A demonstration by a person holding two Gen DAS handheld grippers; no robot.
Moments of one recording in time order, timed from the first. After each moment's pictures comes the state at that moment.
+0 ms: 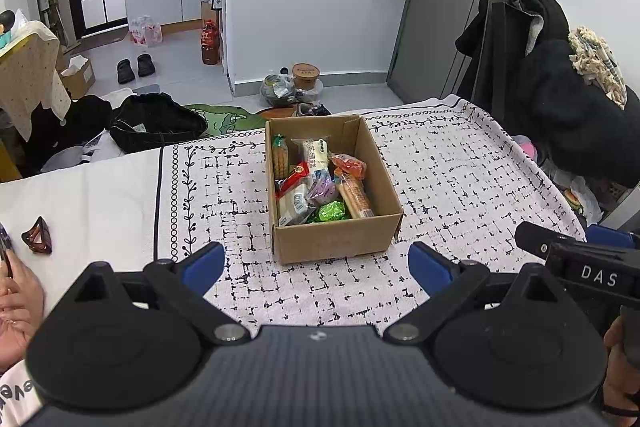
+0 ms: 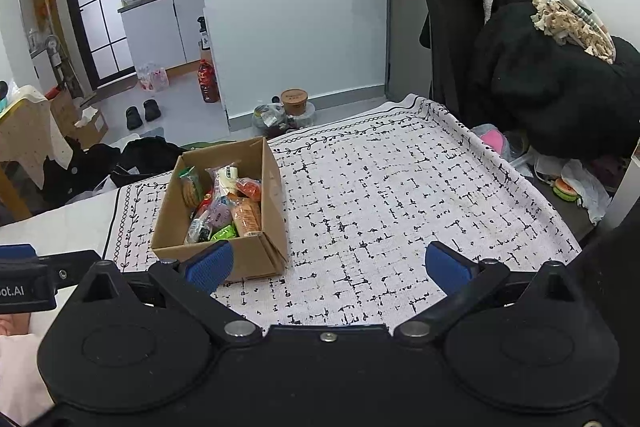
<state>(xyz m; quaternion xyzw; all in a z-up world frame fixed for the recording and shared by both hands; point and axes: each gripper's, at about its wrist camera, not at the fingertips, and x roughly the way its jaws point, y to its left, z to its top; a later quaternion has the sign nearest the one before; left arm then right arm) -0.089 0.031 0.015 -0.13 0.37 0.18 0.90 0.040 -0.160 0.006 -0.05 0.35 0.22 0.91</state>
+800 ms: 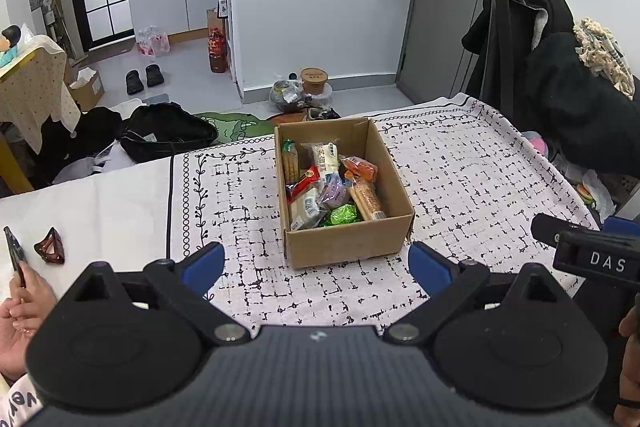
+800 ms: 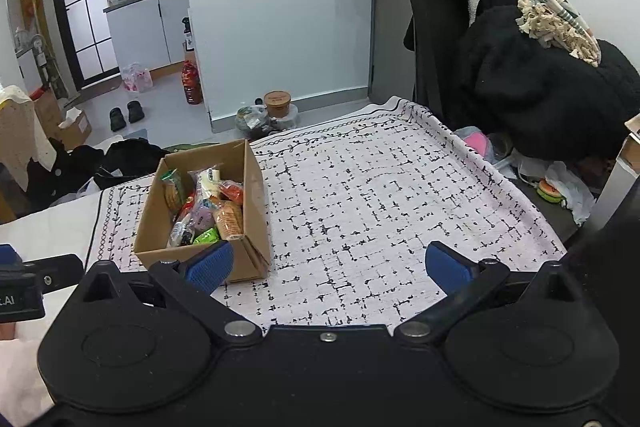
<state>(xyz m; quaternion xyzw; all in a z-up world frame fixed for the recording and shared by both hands) -0.087 0.028 0.015 -0.11 0.37 0.19 0.90 0.044 -0.159 0.004 -0.07 0.34 0.20 0.92</state>
